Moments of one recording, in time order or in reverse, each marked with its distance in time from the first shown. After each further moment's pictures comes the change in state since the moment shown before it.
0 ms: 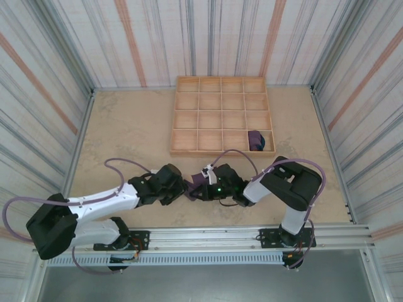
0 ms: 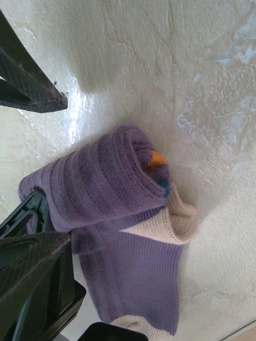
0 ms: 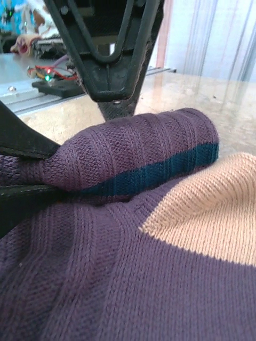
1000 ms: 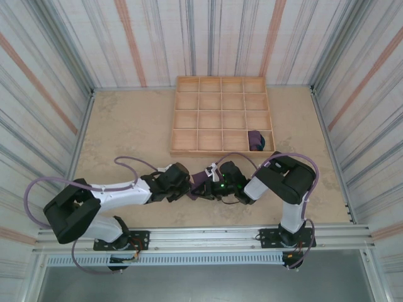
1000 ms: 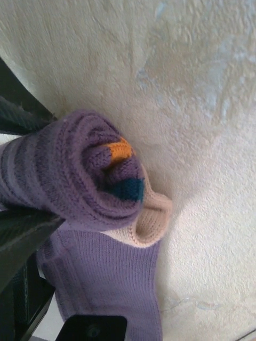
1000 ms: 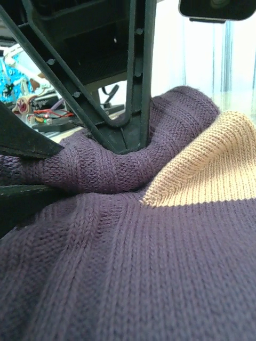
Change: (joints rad) left arm 0.006 0.196 0.020 0.175 -0.029 0.003; right arm -0.075 0.079 -0.012 0.116 -0.134 0.211
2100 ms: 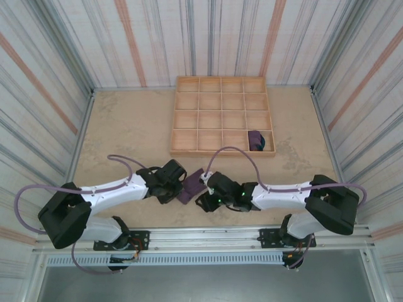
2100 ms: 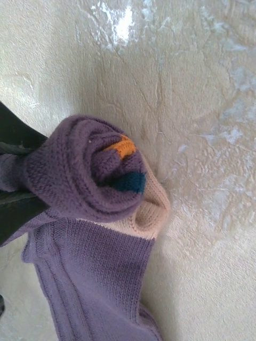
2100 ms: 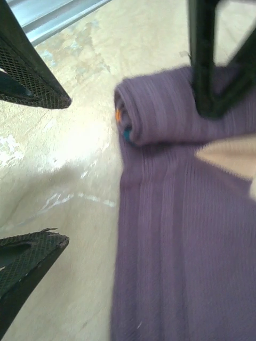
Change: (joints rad) left arm 0.035 -0.062 0.091 -0.358 0.028 -0.039; right arm 0.341 -0.468 0.121 -0.870 0.674 -0.689
